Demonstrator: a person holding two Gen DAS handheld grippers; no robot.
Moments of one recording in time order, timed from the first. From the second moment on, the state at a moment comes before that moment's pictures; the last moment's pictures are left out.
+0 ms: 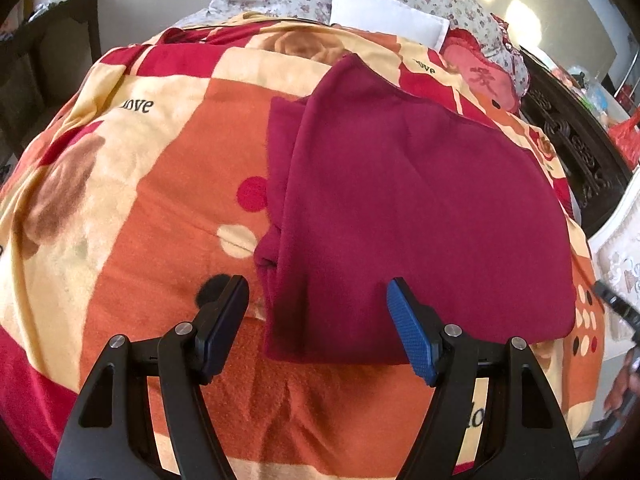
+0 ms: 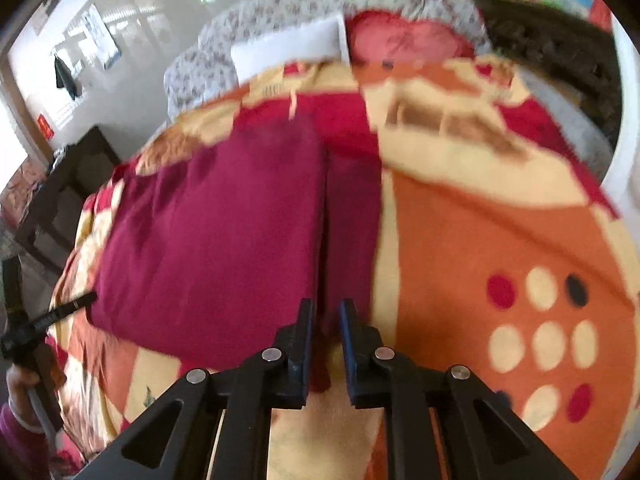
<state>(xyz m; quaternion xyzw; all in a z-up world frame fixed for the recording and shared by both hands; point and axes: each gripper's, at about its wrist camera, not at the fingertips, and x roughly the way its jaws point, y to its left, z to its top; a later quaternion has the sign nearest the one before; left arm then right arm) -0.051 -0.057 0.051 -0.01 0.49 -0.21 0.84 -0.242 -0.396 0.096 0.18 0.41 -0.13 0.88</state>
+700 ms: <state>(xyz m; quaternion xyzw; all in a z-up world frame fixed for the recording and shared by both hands) -0.041 -0.035 0.032 -0.07 0.52 -0.21 0.83 -0.097 -0.312 0.063 0.06 0.50 -0.07 0.86</state>
